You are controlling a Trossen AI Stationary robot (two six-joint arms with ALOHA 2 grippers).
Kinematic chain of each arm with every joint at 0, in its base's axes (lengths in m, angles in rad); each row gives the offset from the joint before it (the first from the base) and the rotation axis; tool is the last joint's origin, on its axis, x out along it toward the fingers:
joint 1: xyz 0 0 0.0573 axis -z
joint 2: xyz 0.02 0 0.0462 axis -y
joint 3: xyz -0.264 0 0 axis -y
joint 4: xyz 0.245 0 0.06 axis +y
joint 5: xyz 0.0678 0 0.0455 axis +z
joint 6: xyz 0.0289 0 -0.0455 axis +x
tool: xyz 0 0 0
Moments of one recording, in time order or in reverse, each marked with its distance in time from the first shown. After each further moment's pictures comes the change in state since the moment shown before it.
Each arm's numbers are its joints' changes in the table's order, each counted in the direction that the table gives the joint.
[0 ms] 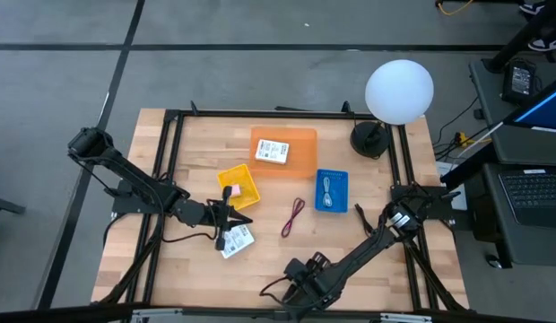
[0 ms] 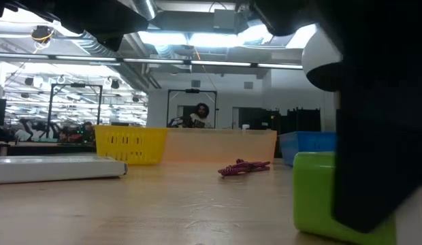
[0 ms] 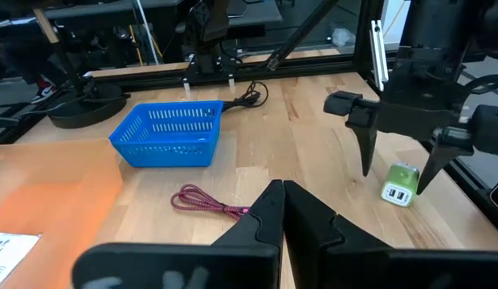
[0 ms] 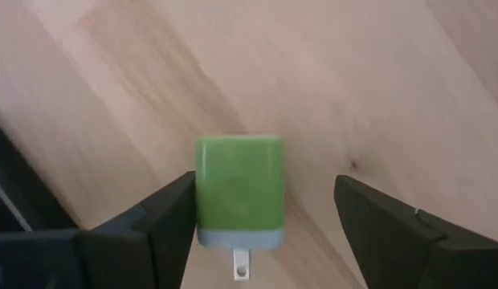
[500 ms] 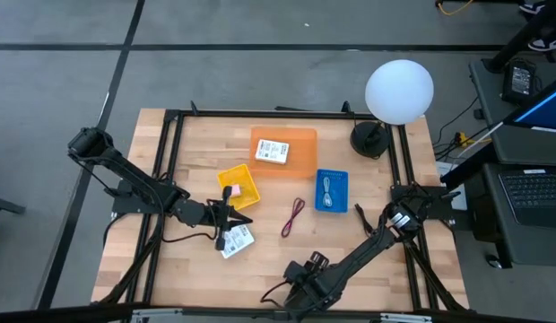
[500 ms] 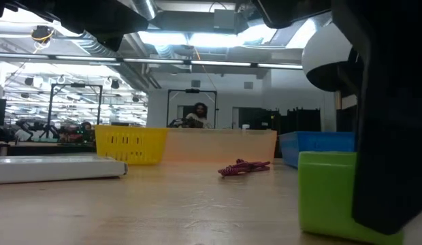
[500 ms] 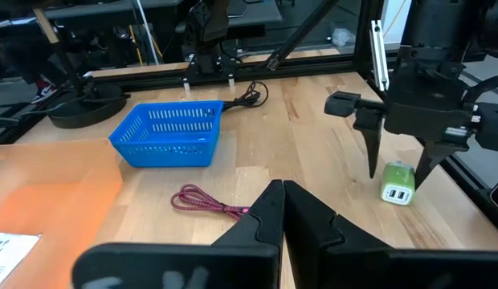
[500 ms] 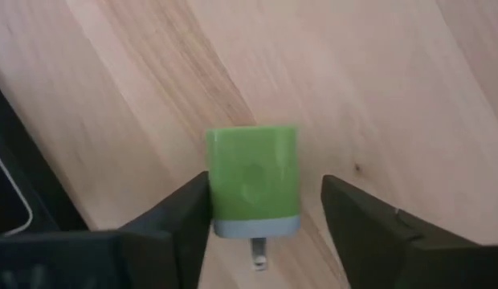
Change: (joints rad) left arm 0.000 0.000 0.000 0.000 0.000 0.000; right arm -0.001 0.000 0.000 -0.001 0.000 -0.102
